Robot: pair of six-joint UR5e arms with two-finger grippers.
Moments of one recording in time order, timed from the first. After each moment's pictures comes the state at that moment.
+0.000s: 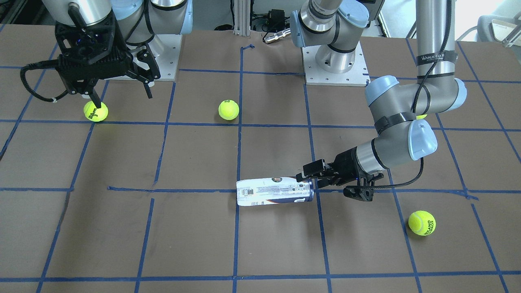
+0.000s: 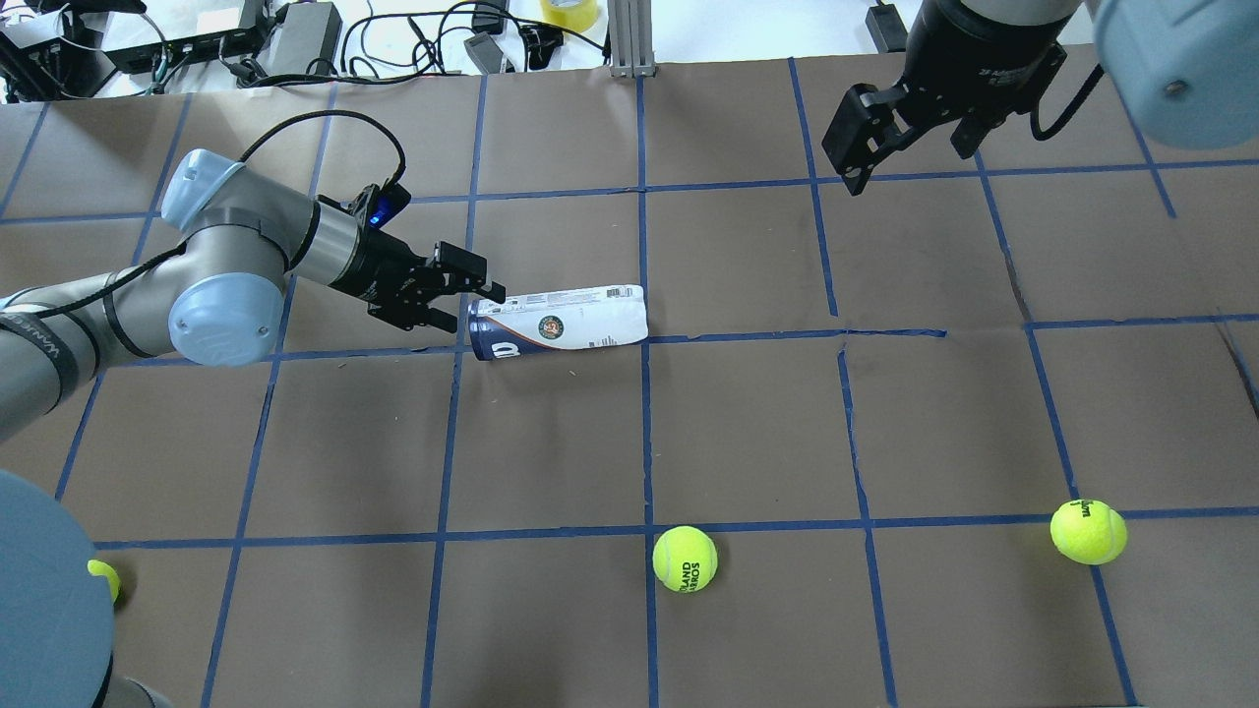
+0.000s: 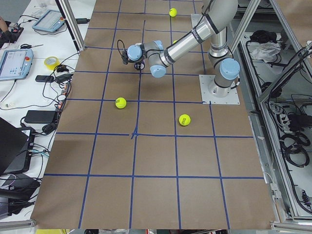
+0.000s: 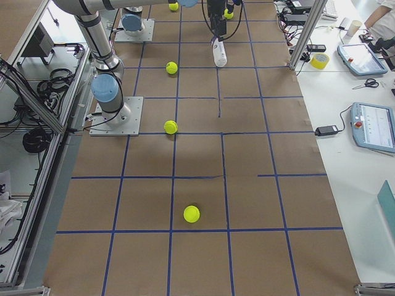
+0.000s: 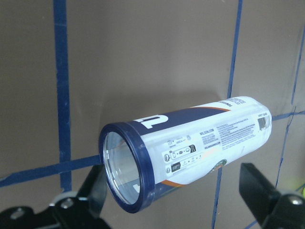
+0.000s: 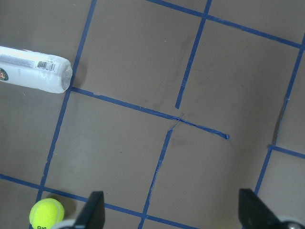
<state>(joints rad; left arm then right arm) -1.37 -1.93 -1.93 -1.02 0.92 0.19 1.62 -1.57 1.48 -1.59 -1.57 -0.23</state>
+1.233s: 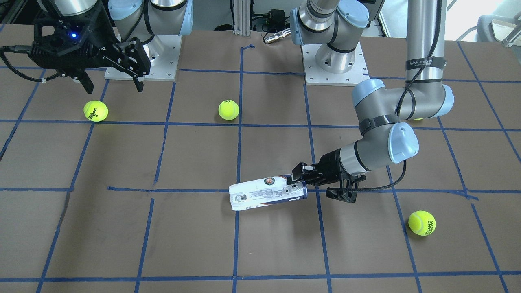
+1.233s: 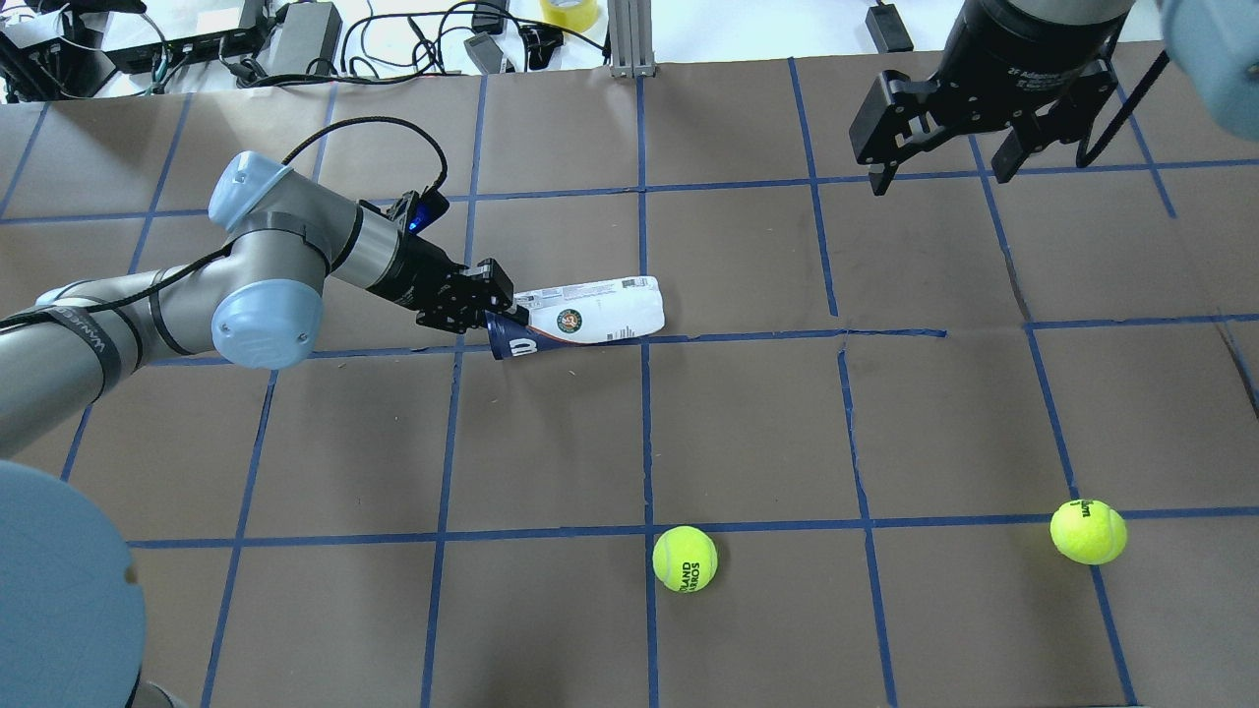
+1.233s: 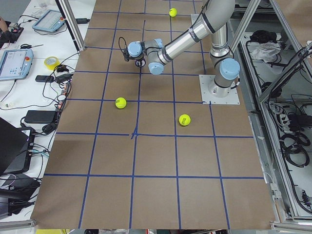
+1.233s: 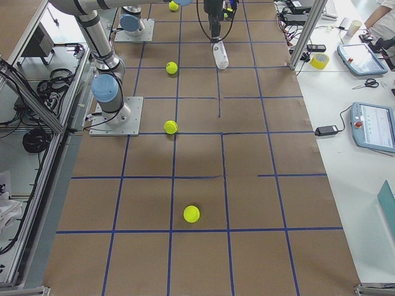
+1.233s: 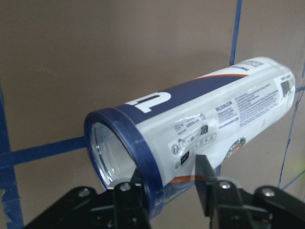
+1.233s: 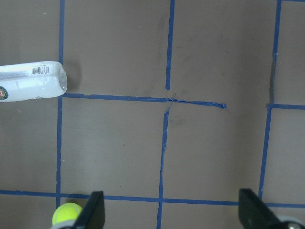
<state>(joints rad) -1.43 -1.95 -1.90 -0.99 0.93 0.10 1.59 -1.59 1.48 -1.53 -1.57 -0.04</state>
